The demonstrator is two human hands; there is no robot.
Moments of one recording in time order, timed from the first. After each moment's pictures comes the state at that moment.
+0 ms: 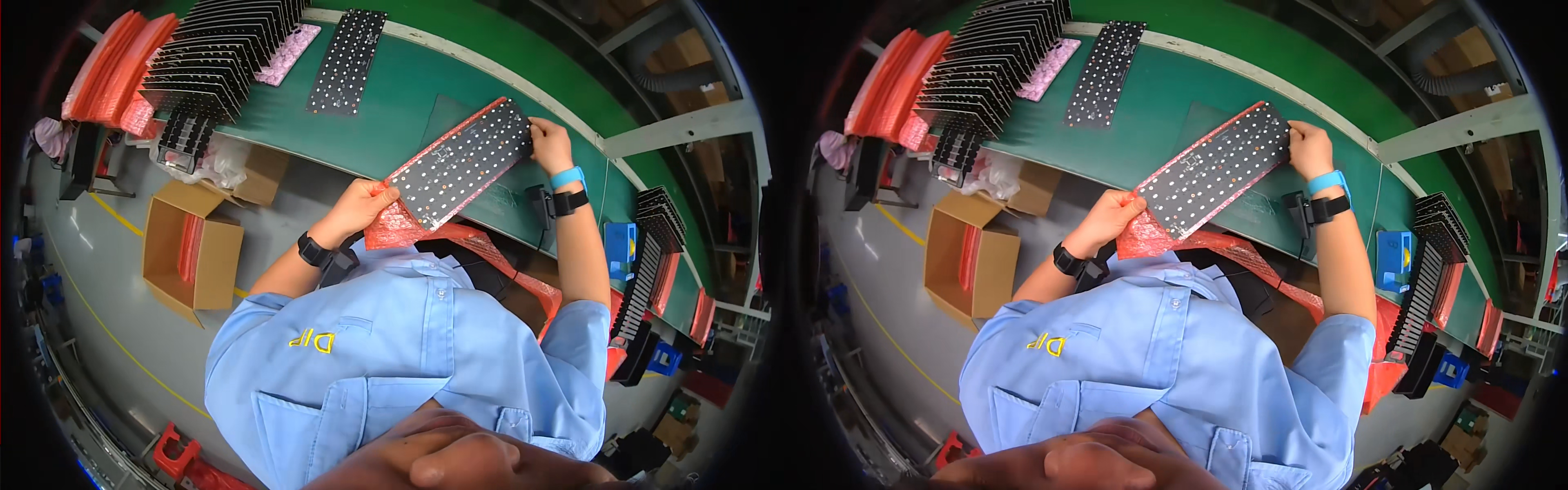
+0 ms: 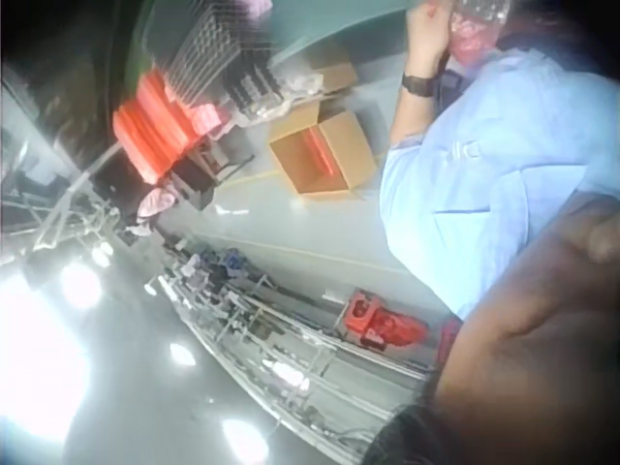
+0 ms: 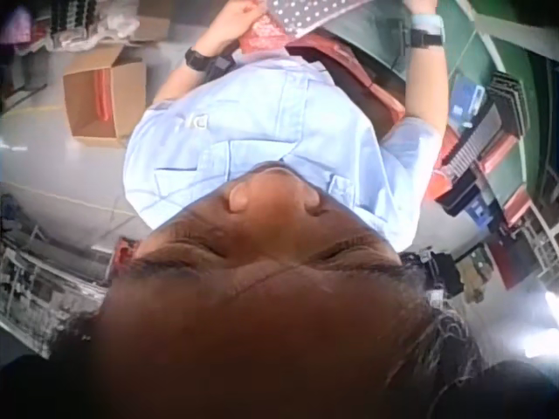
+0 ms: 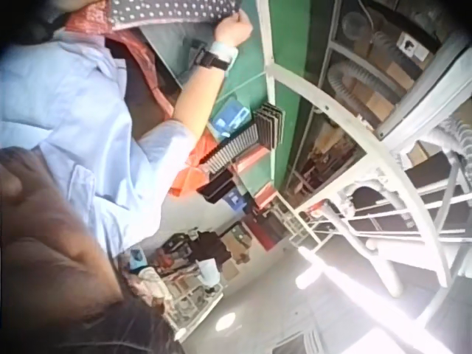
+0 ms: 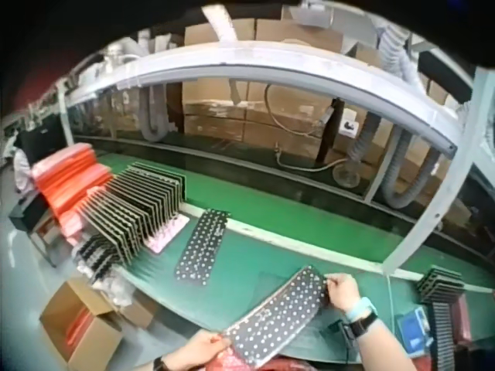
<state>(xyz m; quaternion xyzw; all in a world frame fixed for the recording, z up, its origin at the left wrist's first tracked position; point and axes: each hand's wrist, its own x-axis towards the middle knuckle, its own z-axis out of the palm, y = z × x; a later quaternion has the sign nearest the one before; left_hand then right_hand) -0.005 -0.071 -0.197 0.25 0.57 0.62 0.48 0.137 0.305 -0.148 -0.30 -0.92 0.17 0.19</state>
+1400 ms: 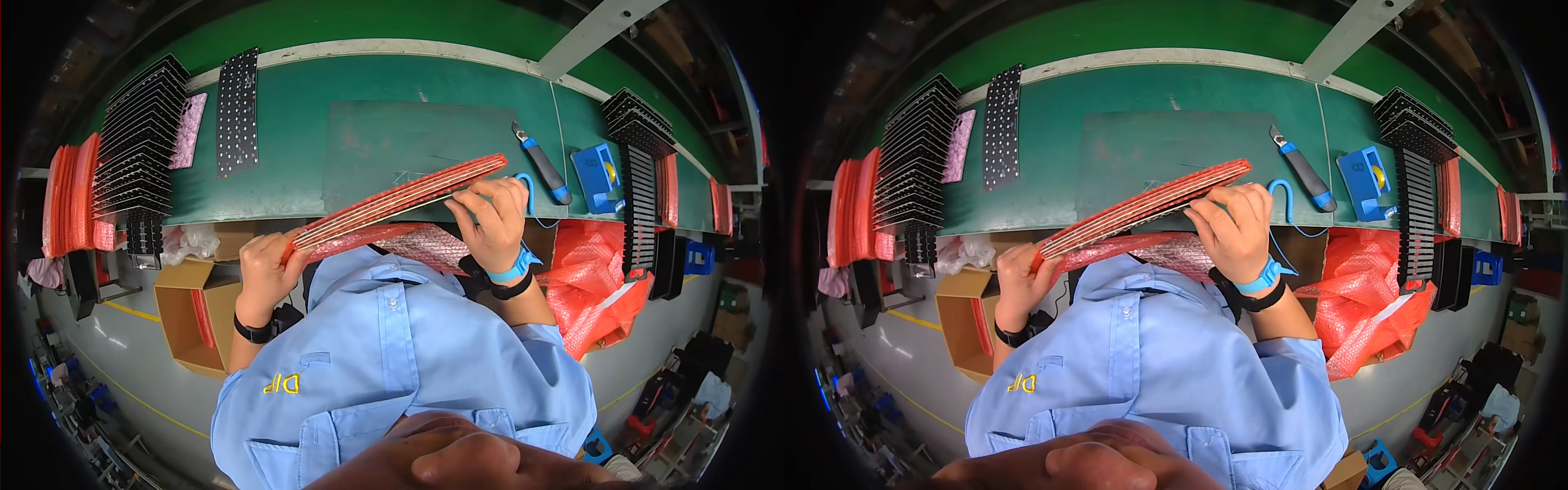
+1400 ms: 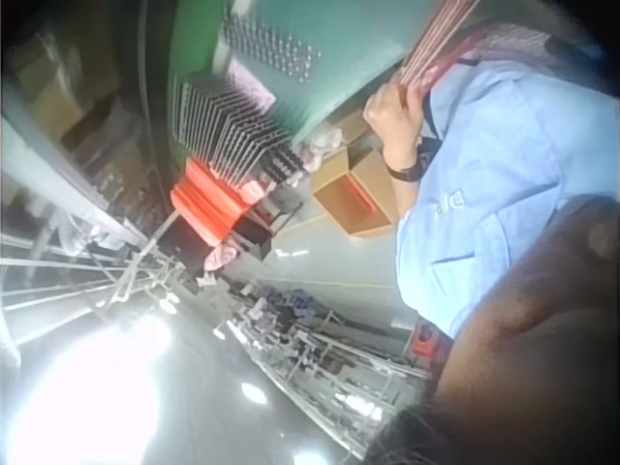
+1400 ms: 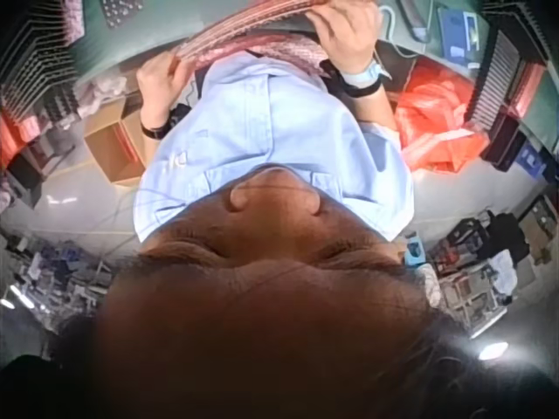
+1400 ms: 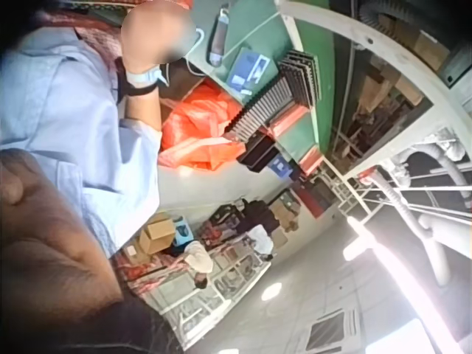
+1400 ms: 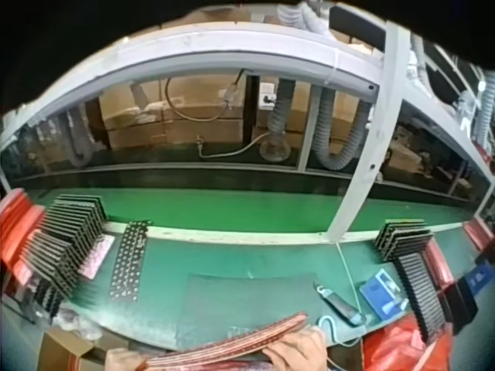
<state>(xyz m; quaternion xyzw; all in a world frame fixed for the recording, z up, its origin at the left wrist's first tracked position) 0.000 -0.086 -0.095 0.58 0.75 0.32 0.04 0.246 0.146 -0.094 -0.17 -0.89 0.08 0.42</state>
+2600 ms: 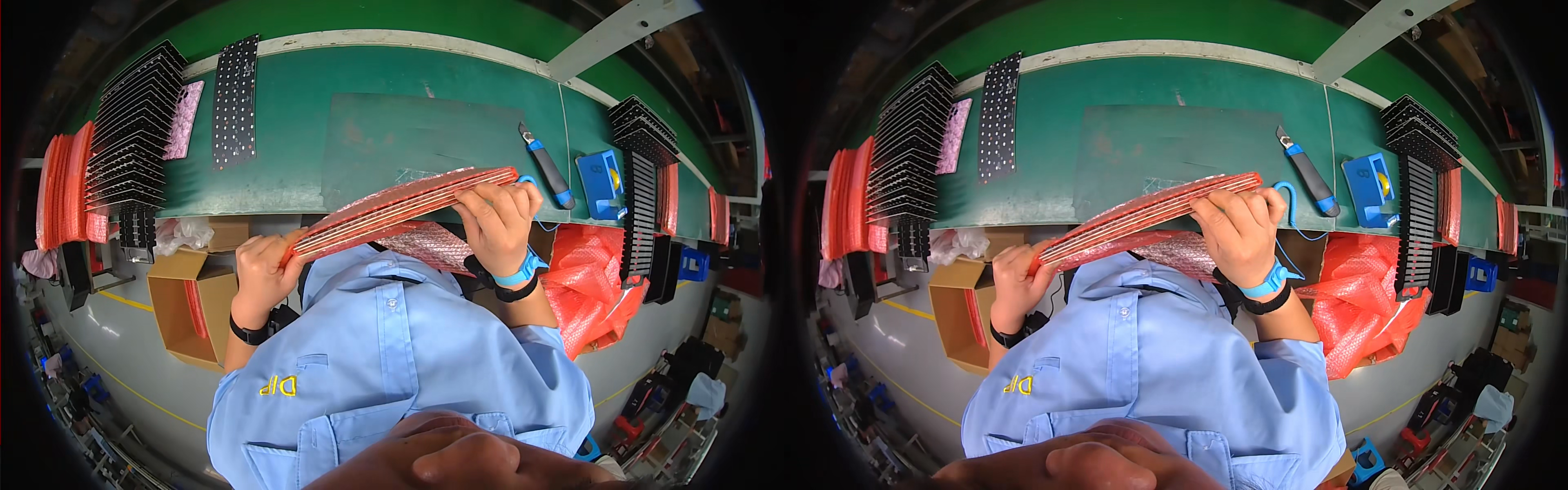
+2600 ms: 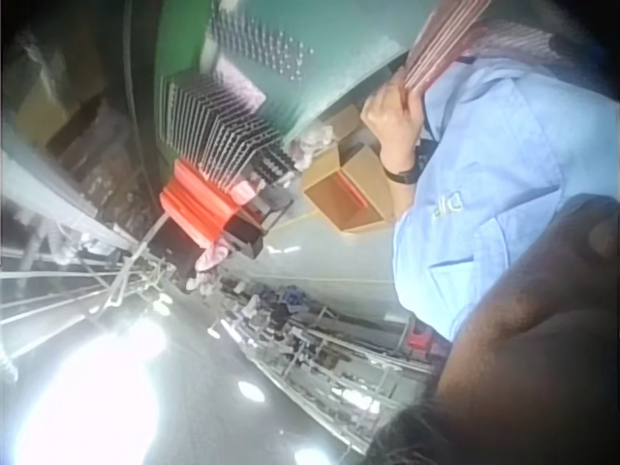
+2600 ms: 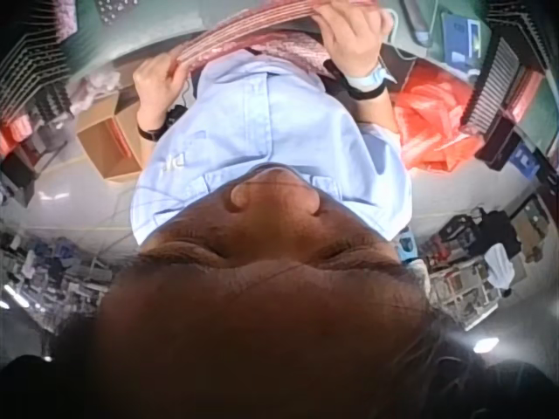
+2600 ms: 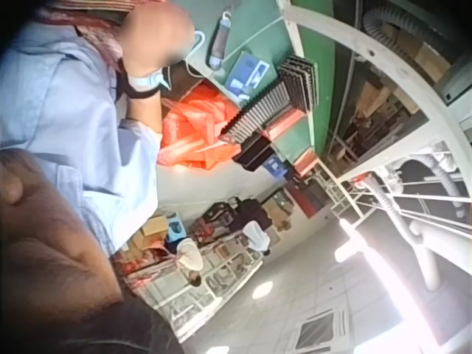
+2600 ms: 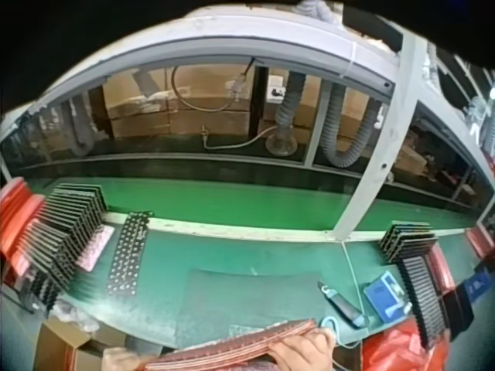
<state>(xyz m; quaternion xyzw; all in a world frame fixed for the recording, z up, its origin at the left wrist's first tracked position) 0.002 -0.088 -0.099 0.59 0.74 0.32 0.02 0.246 0.147 -0.086 -0.18 -0.91 0.02 0.38</state>
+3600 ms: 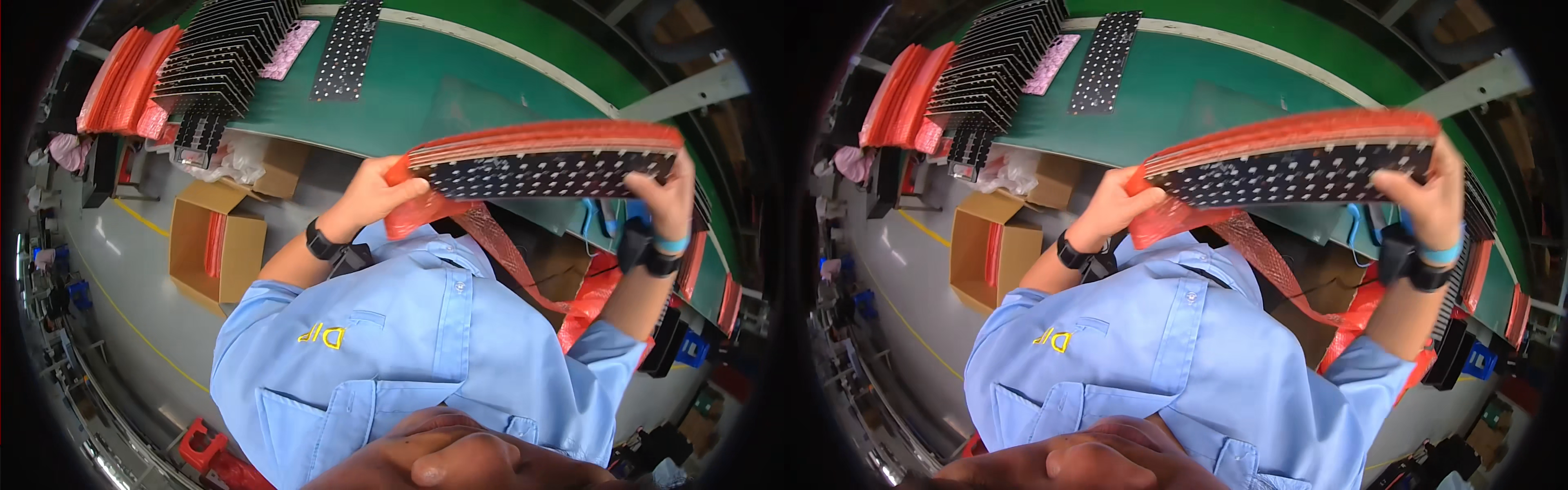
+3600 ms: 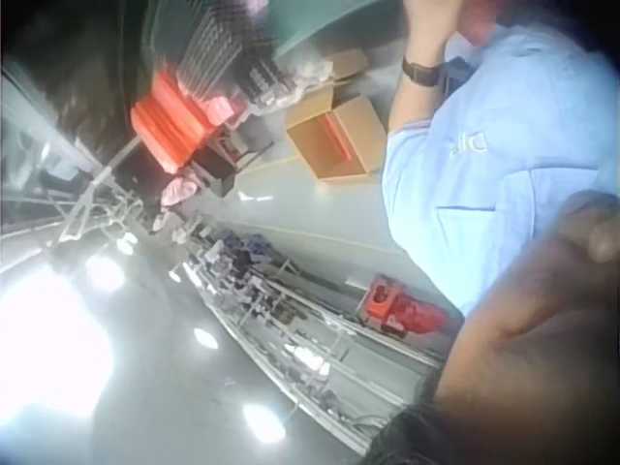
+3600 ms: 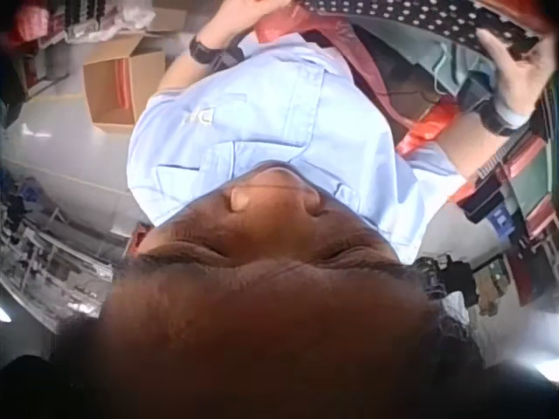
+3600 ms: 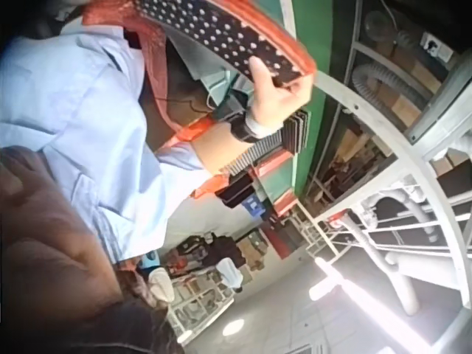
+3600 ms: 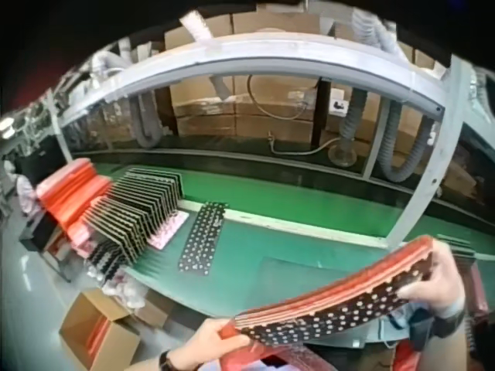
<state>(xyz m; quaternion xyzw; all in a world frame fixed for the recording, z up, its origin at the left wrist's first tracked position) 0.034 -0.055 -0.118 0.29 0.53 0.70 0.38 0.255 0.226 0.053 -0.14 -0.84 0.48 0.23</state>
